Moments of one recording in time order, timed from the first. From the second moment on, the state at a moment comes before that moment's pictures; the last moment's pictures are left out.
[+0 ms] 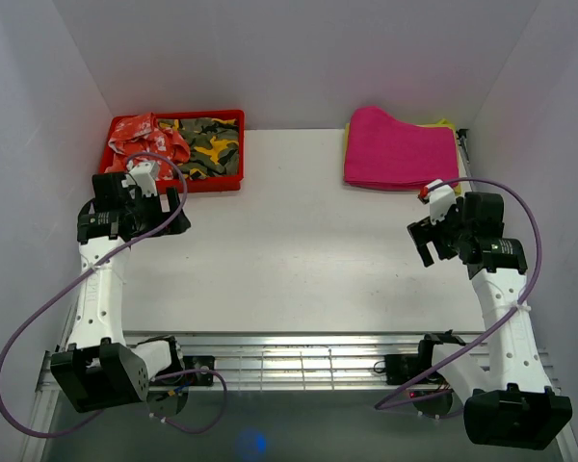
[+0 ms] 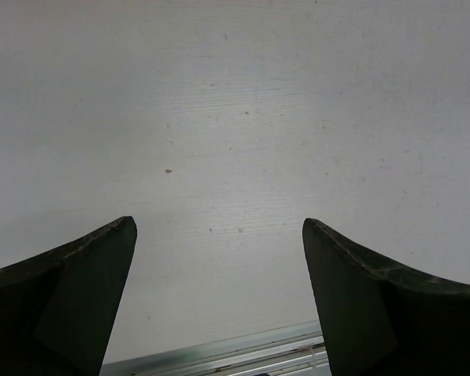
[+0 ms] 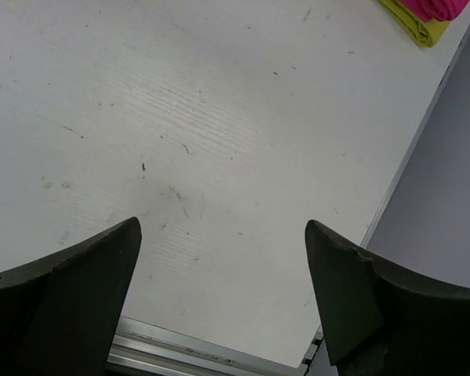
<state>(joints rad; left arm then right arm) 0.17 1.14 1.13 -0.81 0.35 0.02 -0.04 0.91 0.97 -0.85 -0.19 -0.56</state>
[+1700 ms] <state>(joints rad) -0.08 2.50 2.22 -0.42 0.03 -0.05 -0.04 1.13 0.99 -0.92 -0.18 -0.55</state>
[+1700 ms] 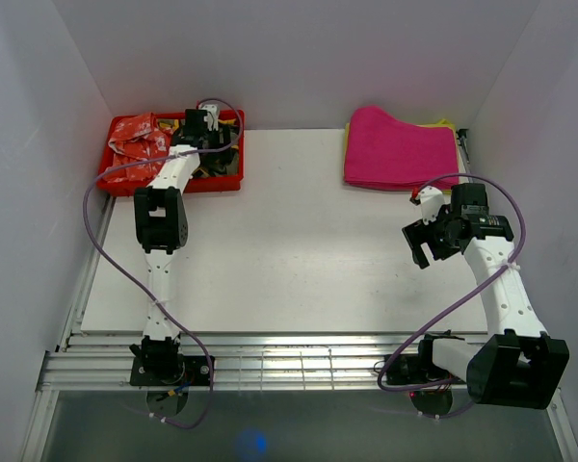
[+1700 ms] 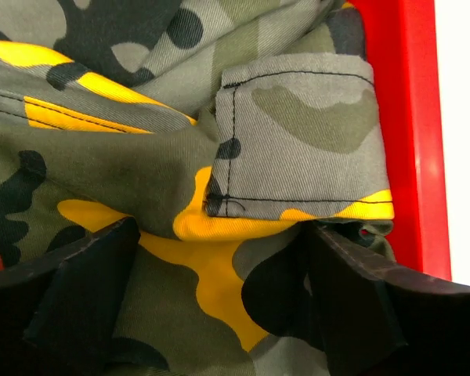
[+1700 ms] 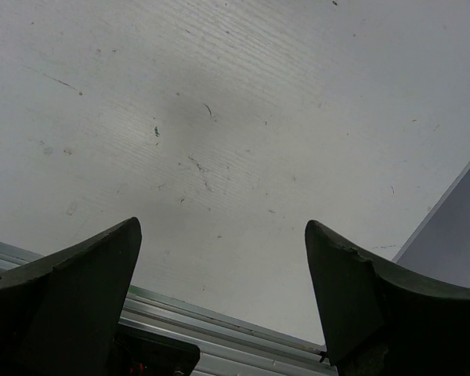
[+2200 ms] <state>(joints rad) -0.06 2.48 2.30 -0.48 0.09 -0.02 -0.04 1.14 0.99 -0.92 -0.18 -0.55</state>
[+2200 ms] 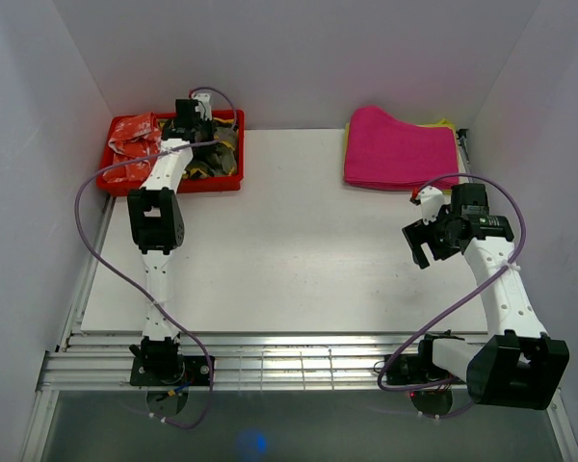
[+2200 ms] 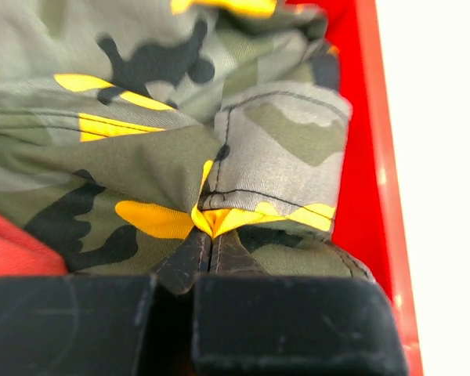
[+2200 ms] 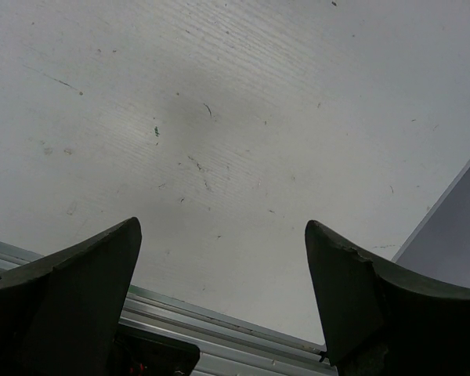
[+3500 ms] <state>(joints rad) -0.07 1.52 1.70 -0.10 0.97 -0.42 -0.04 1.07 1.08 -0.92 -0.28 -0.55</state>
